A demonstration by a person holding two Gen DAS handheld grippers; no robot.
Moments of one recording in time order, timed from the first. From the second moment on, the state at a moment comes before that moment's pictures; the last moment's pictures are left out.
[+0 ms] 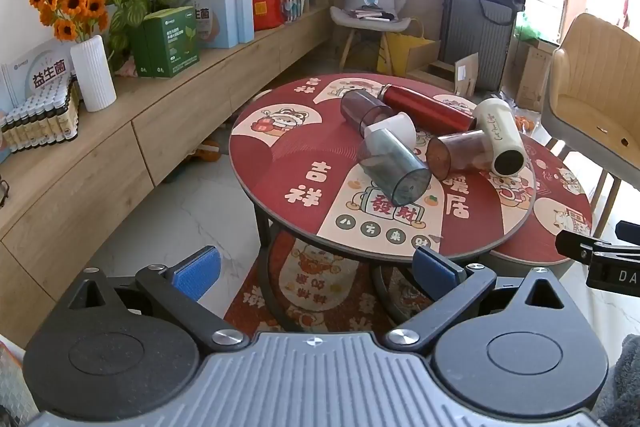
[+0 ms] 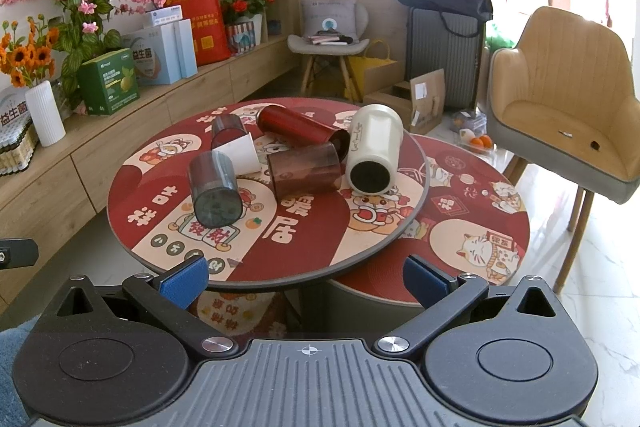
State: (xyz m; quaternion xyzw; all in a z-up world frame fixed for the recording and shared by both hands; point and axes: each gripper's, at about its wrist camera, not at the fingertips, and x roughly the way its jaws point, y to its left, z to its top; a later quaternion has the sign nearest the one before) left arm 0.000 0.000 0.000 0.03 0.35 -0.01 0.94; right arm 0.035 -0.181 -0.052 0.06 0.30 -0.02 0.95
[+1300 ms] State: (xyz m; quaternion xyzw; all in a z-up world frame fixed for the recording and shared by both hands) left arm 0.099 0.018 0.021 0.02 0.34 0.01 0.94; right arm 0.098 -0.197 -0.043 0.06 0.30 -0.02 0.95
